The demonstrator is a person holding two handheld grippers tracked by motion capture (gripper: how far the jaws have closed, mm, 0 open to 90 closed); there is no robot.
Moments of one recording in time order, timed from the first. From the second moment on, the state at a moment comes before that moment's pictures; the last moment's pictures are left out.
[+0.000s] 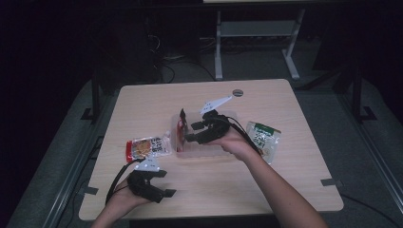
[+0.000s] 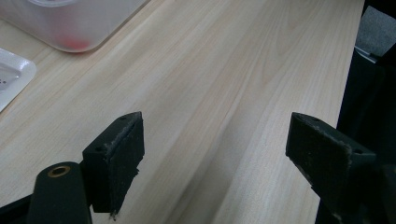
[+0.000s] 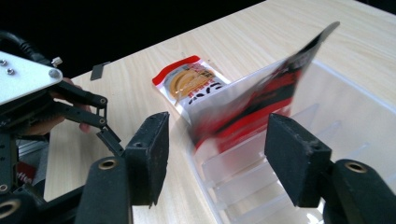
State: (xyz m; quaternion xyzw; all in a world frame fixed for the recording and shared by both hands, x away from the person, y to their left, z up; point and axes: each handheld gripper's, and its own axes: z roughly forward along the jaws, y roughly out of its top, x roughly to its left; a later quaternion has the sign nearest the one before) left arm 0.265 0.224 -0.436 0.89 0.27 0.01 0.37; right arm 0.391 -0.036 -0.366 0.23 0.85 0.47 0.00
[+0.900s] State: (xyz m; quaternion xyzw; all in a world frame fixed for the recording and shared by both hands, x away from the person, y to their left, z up) left arm 0.267 0.227 -0.436 0.89 0.28 0.02 0.37; right arm 0.351 -0.092 -0.380 0.23 0.87 0.43 0.04
